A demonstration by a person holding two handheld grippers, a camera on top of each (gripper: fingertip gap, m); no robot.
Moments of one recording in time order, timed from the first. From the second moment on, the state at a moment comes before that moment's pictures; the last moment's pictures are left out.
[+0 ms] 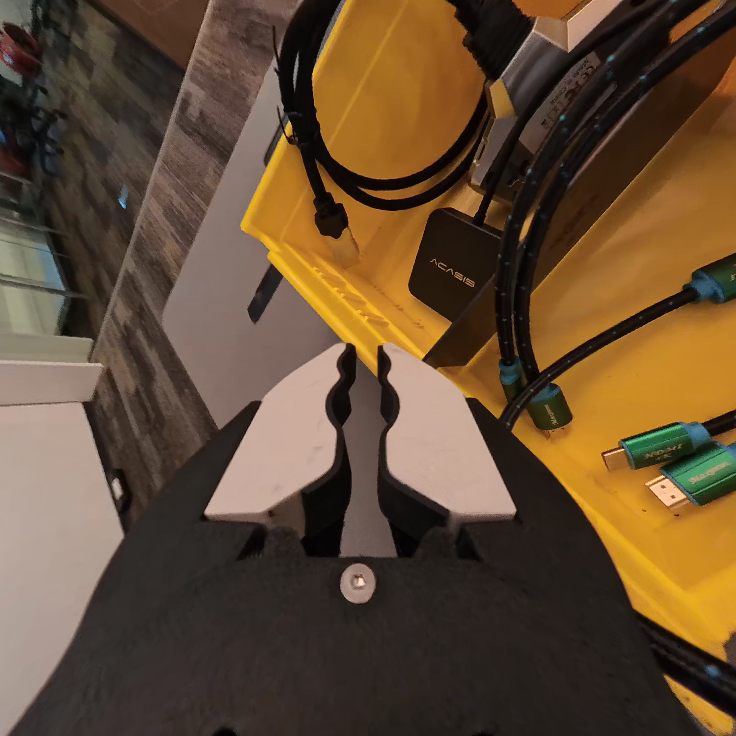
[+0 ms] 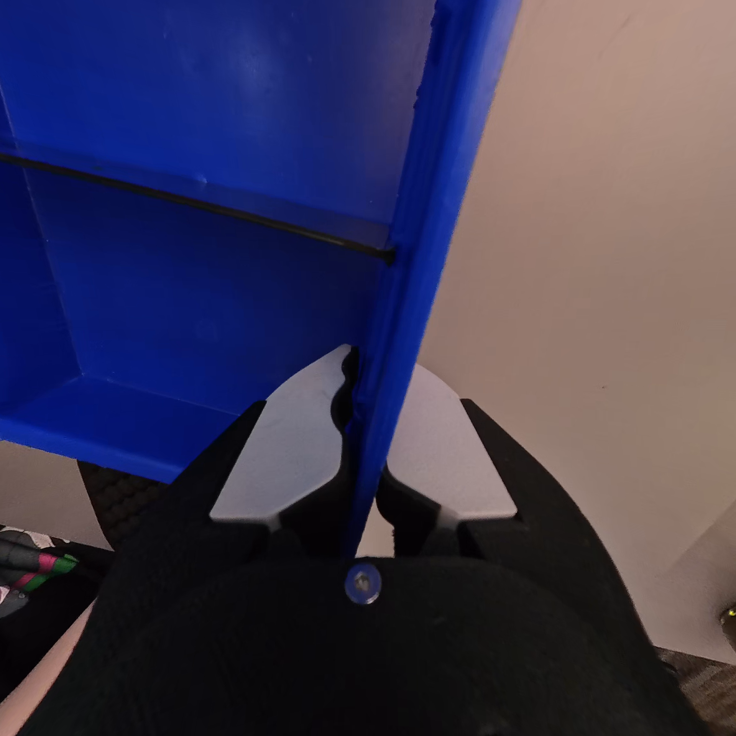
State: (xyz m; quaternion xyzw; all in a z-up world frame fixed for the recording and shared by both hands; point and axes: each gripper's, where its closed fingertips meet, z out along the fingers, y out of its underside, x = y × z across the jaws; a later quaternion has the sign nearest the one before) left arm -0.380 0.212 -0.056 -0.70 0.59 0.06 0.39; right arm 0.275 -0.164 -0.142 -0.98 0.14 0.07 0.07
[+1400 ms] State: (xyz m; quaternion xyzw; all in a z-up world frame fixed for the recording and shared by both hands) left arm -0.404 0.198 -0.062 -0.93 0.28 -0.06 0.22; right arm 0.270 -0.158 -0.143 -0.98 0.15 0.08 0.07
